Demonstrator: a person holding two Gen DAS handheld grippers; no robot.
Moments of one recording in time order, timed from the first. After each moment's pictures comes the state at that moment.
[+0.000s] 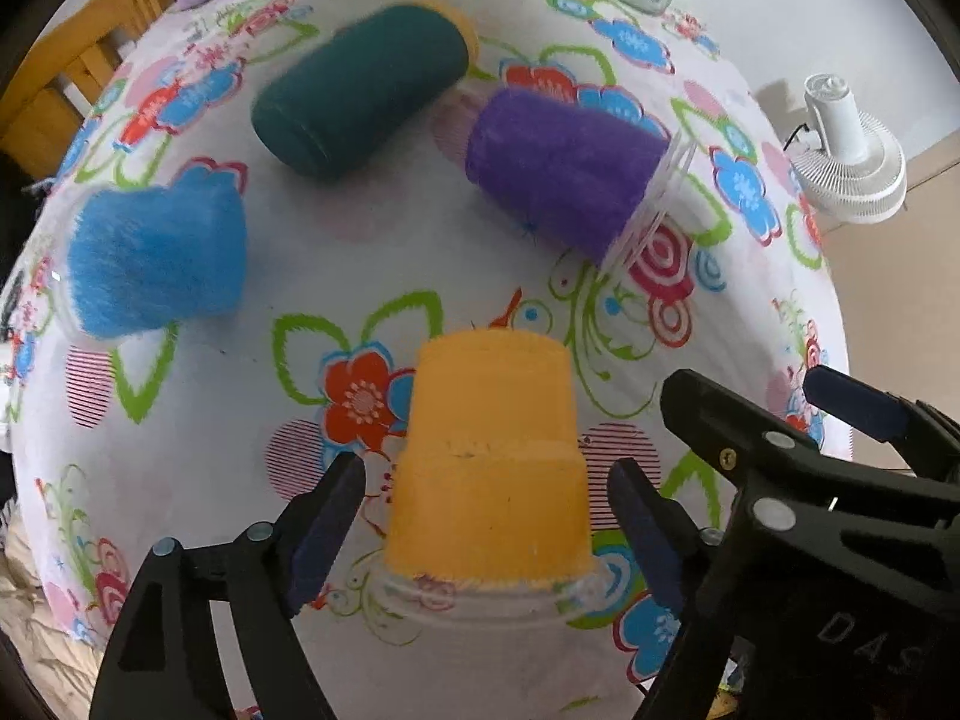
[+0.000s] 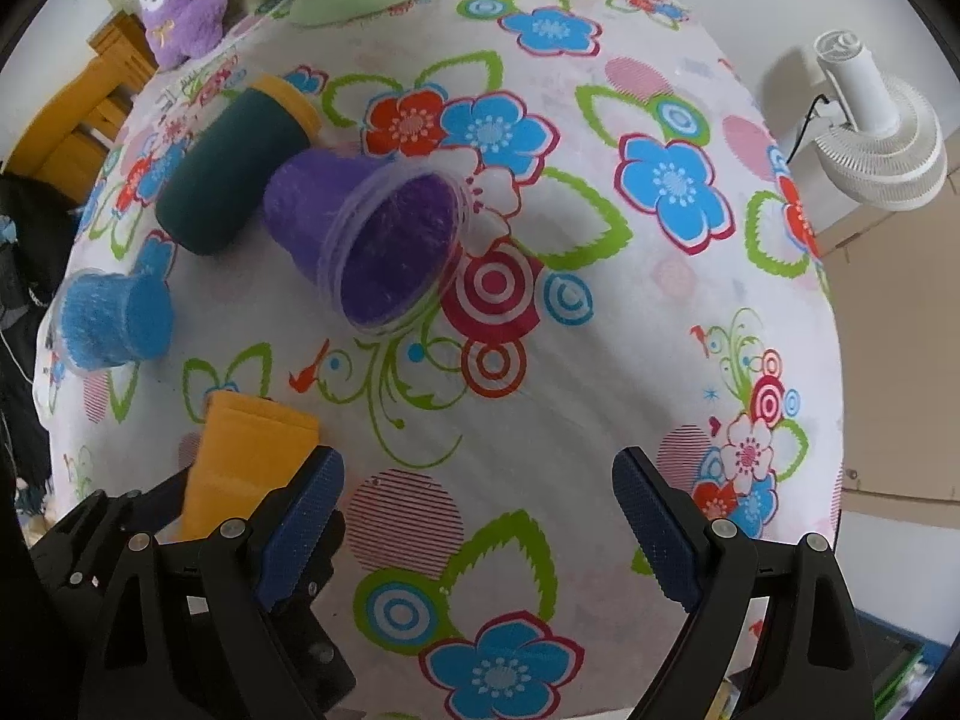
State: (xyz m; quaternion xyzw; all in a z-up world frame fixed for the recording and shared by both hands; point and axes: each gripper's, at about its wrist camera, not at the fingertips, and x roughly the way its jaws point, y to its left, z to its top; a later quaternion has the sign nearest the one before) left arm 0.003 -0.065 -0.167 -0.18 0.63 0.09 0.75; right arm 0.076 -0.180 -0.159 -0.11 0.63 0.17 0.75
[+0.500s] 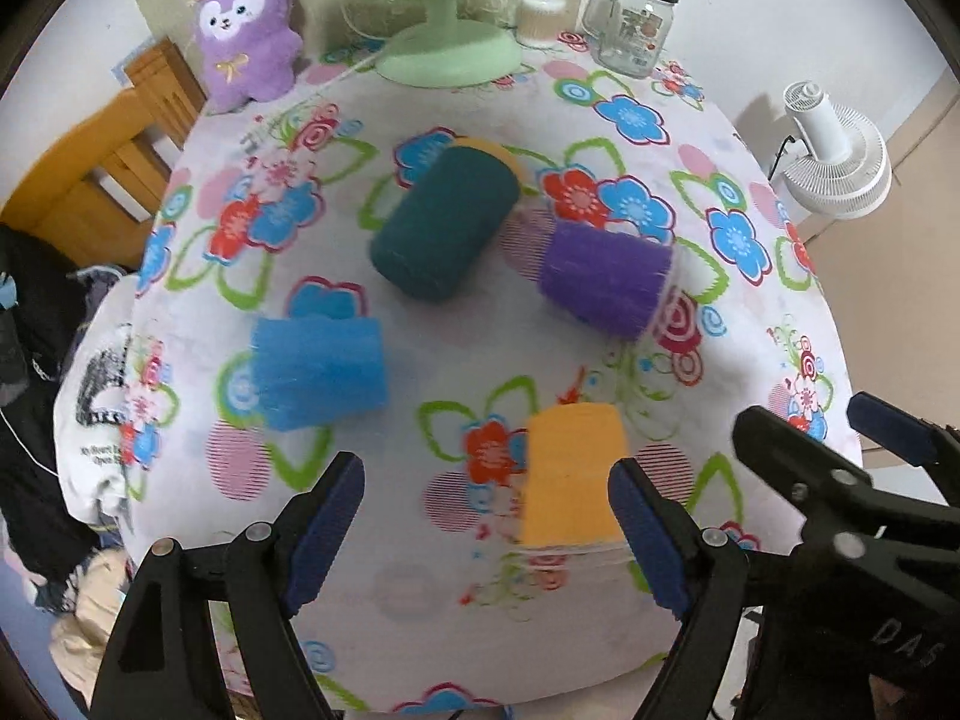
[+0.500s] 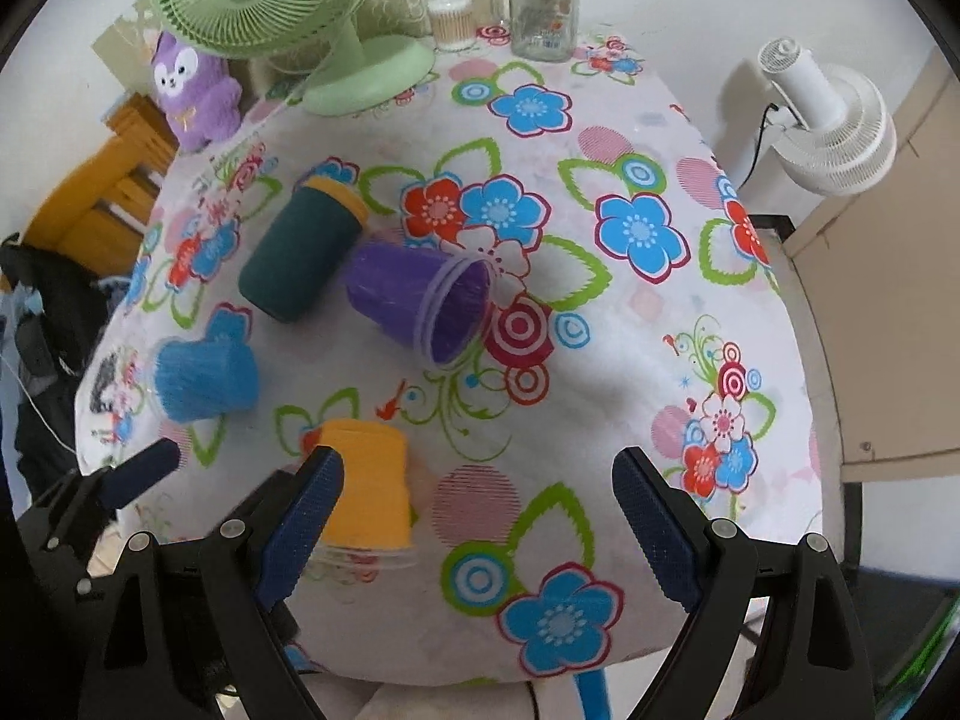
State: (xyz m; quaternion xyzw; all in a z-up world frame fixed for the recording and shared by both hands) left arm -0.004 -0.030 -0.097 -0.10 0.60 0.09 0.79; right arm 0.046 -0.170 -0.088 -0.05 0.60 0.15 0.78
